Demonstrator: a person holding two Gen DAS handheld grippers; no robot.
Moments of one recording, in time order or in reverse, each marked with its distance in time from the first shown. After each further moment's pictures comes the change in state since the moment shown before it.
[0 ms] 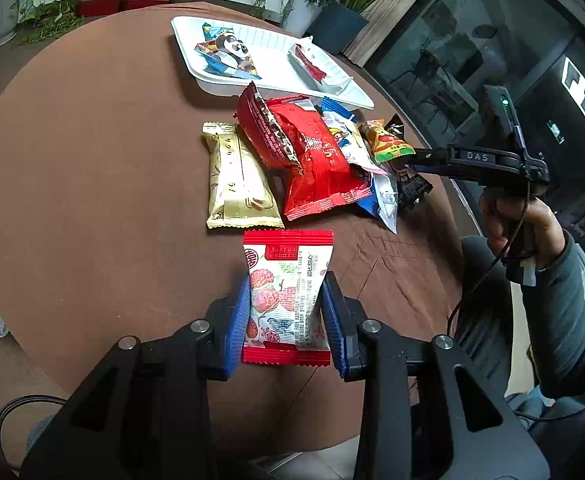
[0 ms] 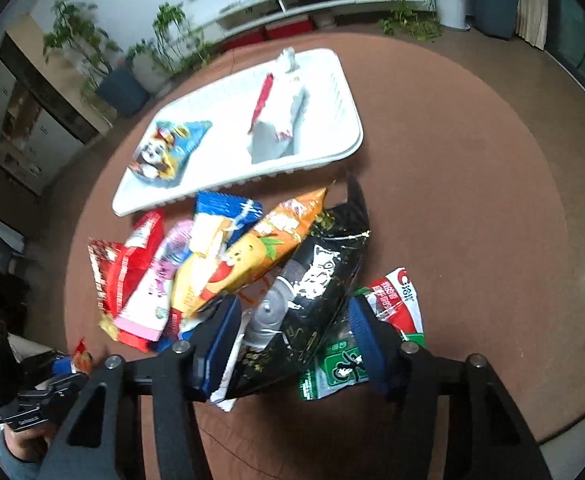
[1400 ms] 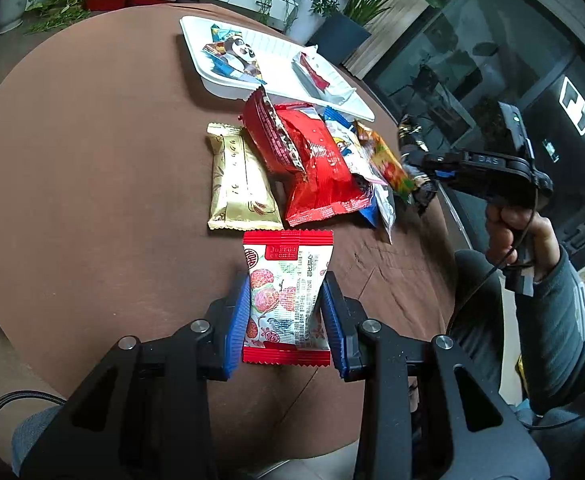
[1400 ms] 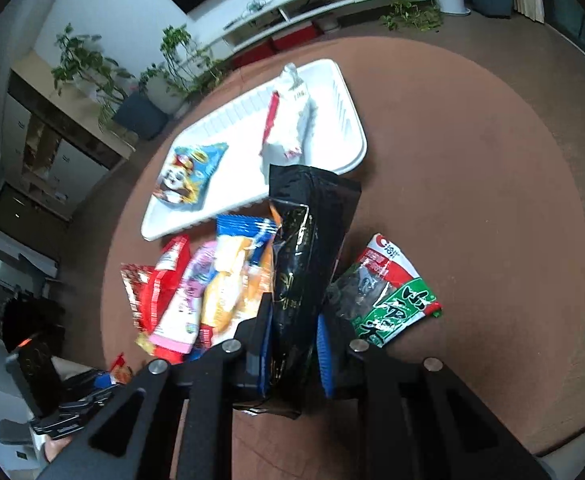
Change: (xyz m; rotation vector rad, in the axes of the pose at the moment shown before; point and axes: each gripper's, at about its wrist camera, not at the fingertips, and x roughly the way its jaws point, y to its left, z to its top) left arm -0.004 0.007 -0.003 -0.059 -0.040 -0.035; right arm -0.029 -0.020 0.000 0.100 -0.076 0.186
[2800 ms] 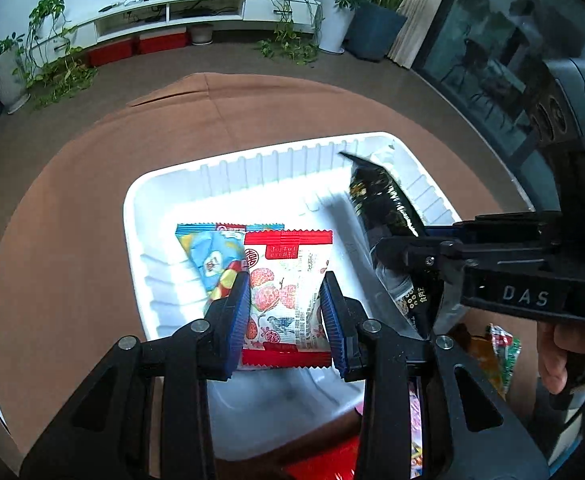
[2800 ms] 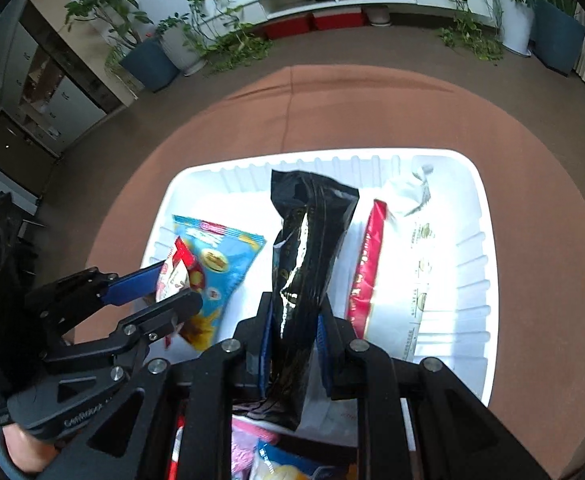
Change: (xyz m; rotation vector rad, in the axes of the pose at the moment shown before) left arm 0.142 -0.023 0.248 0.164 0.021 0.298; right arm 0.132 0.076 0.153 -0.220 0.150 -0.113
